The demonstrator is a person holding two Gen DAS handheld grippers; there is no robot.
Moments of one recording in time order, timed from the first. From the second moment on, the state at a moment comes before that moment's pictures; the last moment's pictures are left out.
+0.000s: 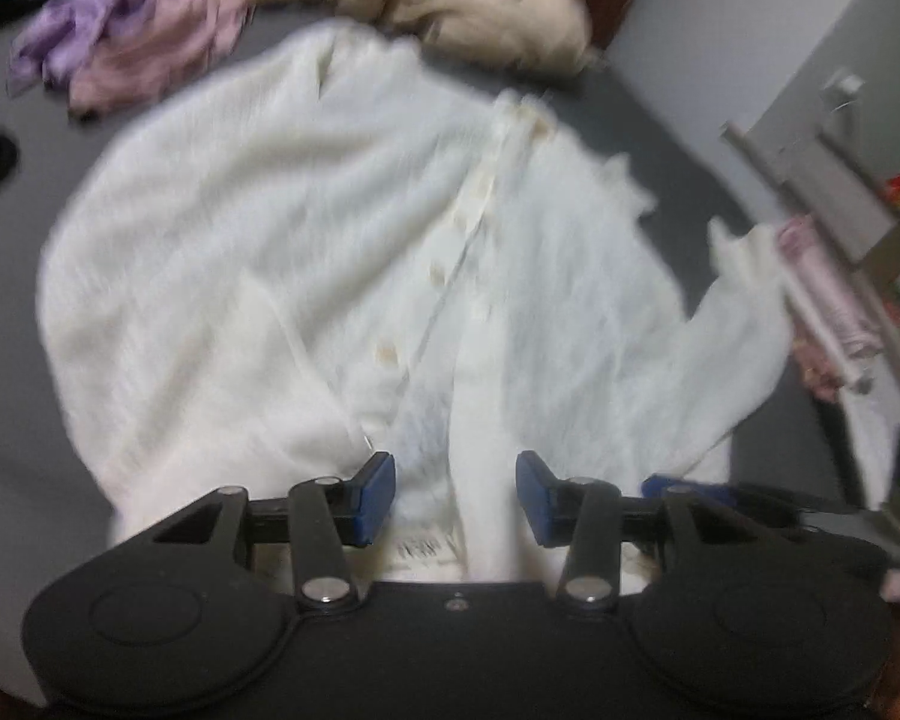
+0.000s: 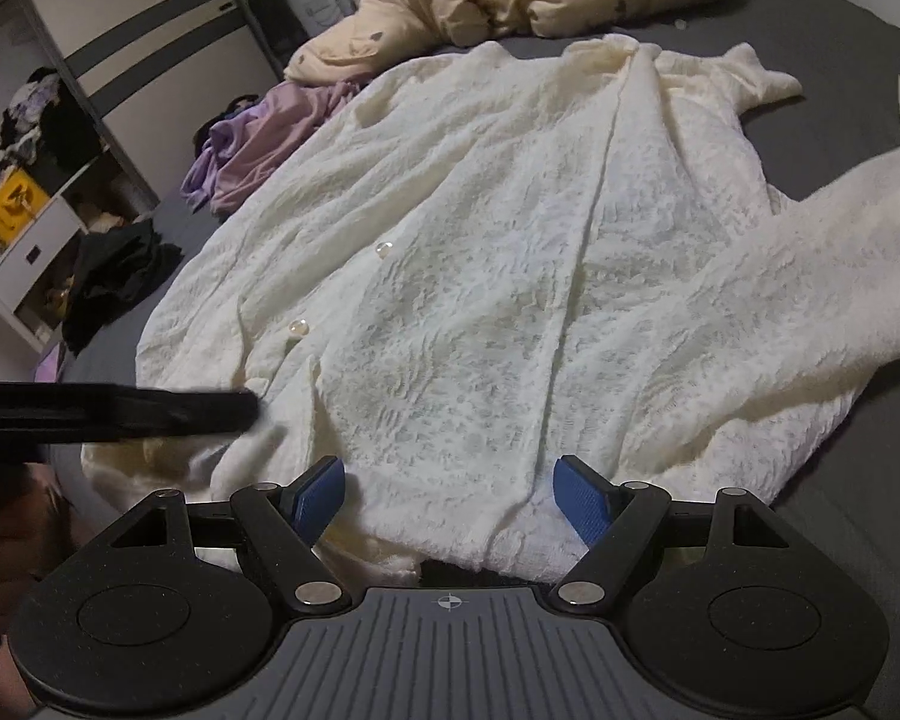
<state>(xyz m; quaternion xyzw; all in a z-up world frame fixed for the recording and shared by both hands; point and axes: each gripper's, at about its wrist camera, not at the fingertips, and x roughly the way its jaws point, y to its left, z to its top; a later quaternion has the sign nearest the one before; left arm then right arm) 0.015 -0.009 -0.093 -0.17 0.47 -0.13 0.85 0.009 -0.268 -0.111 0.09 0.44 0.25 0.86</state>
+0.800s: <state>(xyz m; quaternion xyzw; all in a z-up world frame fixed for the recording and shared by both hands) -0.003 -0.025 -0.082 -0.01 0.41 -0.04 0.91 -0.011 -0.246 -0.104 0.08 0.44 0.31 0.84</state>
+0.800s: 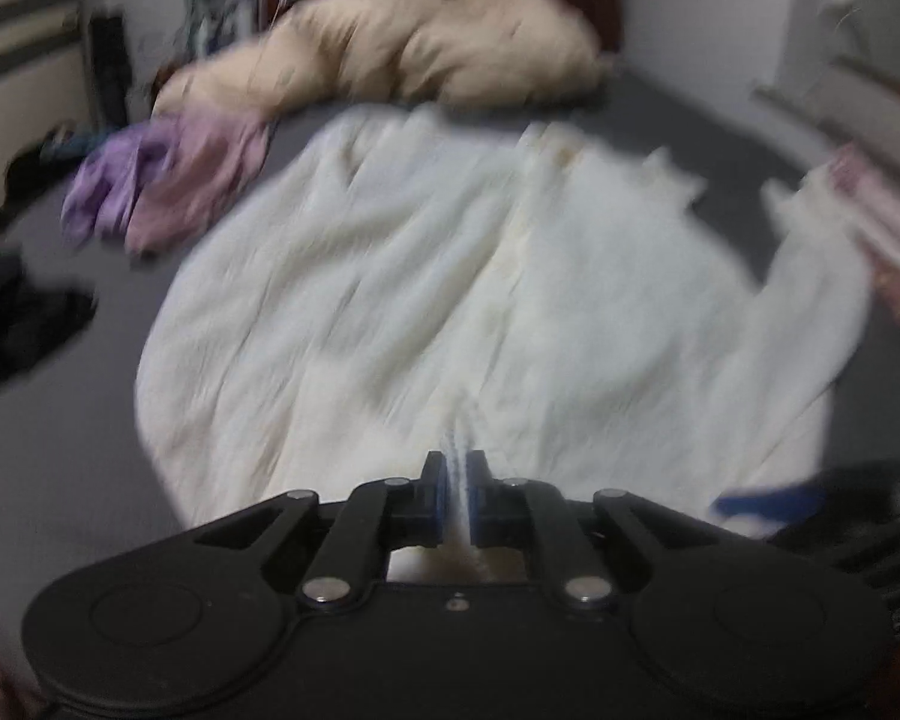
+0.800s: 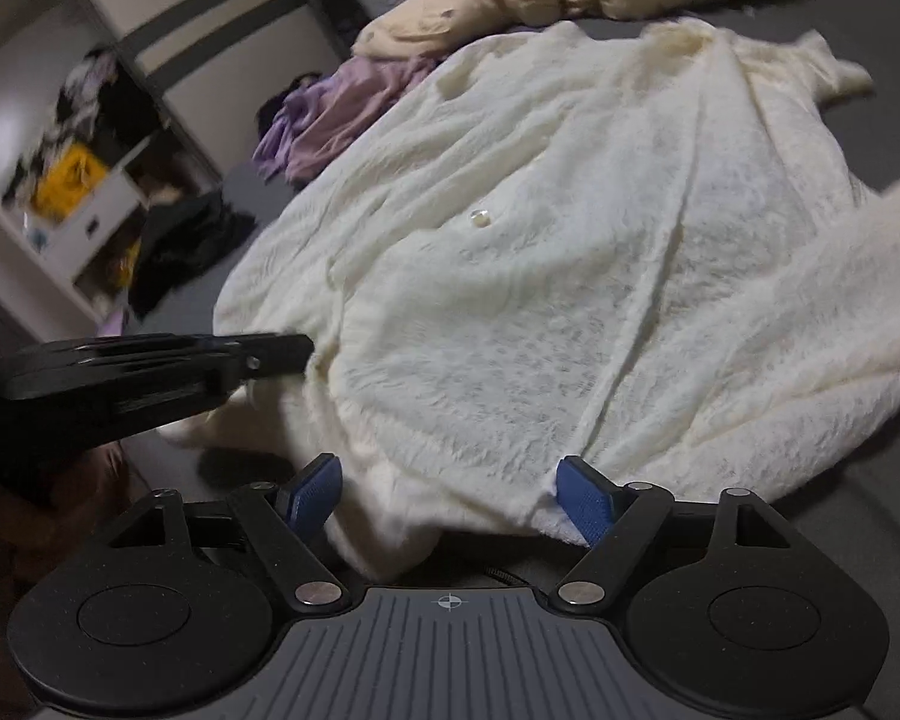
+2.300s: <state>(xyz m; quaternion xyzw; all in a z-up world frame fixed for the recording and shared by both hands) 0.001 -0.057 -0.086 -0.04 0.39 -0.18 0.90 0.101 -0.547 -0.072 0.38 0.32 -0.06 0.87</state>
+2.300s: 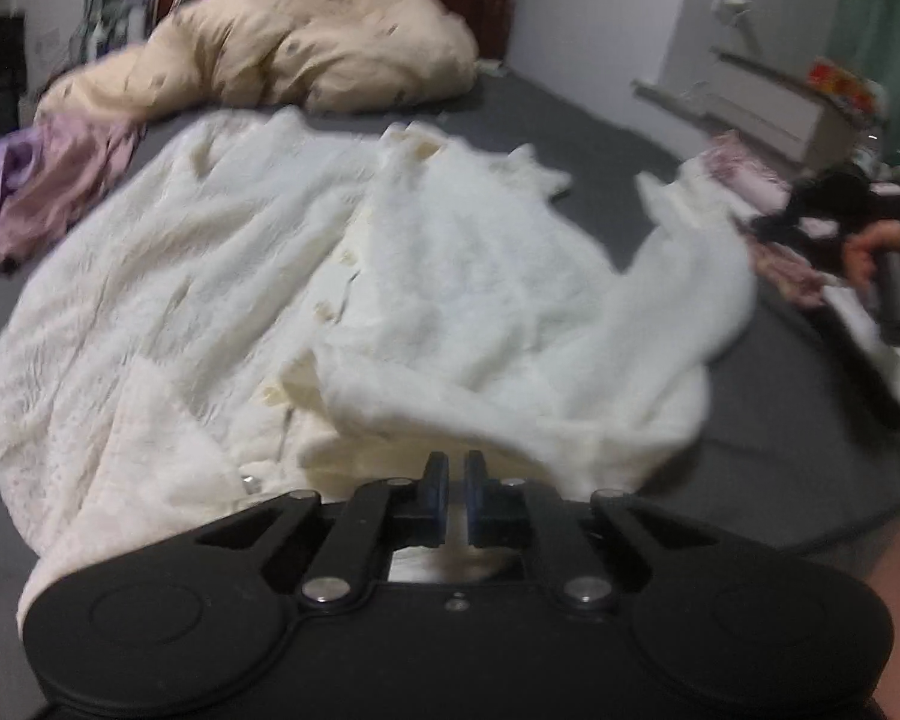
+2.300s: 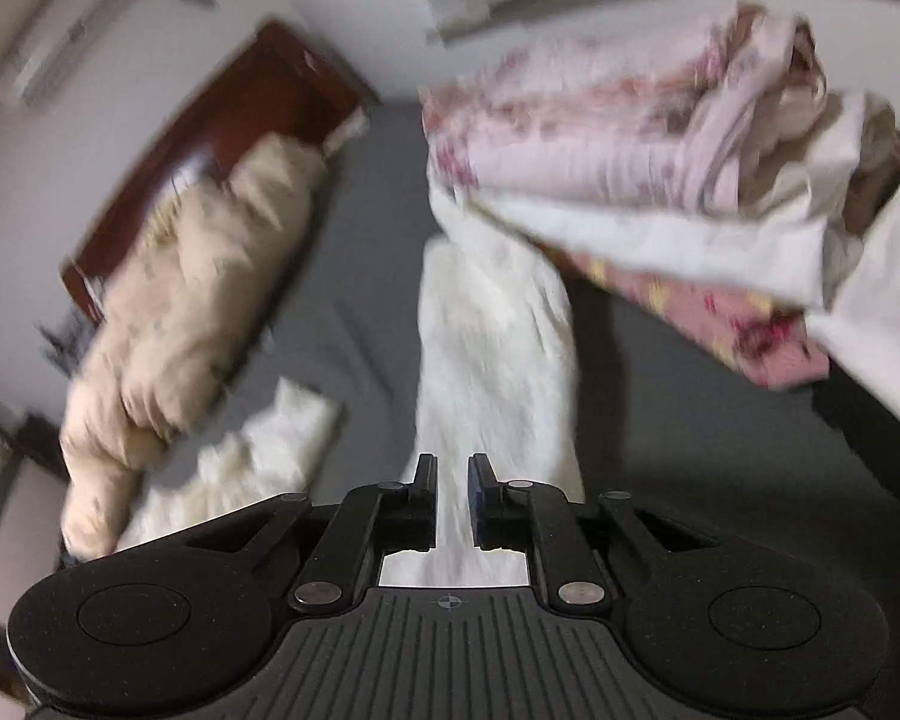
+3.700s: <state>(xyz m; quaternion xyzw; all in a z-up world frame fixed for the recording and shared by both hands) -0.064 -0.060 -0.086 0.00 0.41 -0.37 0.83 -0.035 -0.423 -0.082 0.34 0.42 0.04 0.84</state>
